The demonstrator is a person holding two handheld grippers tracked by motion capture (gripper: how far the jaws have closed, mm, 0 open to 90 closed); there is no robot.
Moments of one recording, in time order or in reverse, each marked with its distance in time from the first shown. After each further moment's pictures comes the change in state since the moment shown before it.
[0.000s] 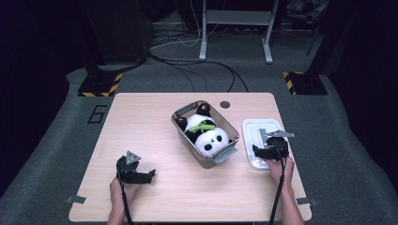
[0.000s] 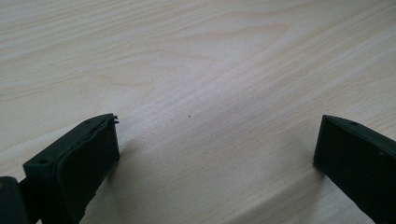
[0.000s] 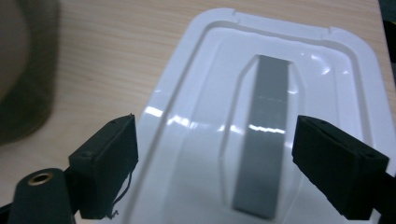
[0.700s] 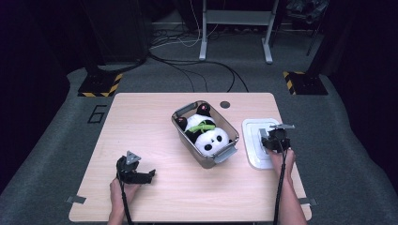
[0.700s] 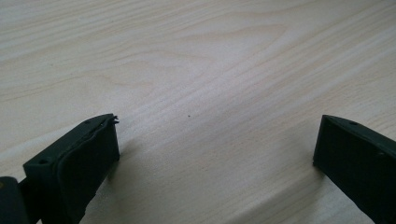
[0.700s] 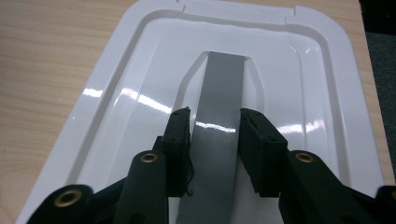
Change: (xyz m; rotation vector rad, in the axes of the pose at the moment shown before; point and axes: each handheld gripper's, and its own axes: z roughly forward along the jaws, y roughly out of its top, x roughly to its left) left arm 0.000 0.000 0.000 0.002 -0.003 -0.004; right arm -0.025 0.010 0.032 0.061 -0.057 0.093
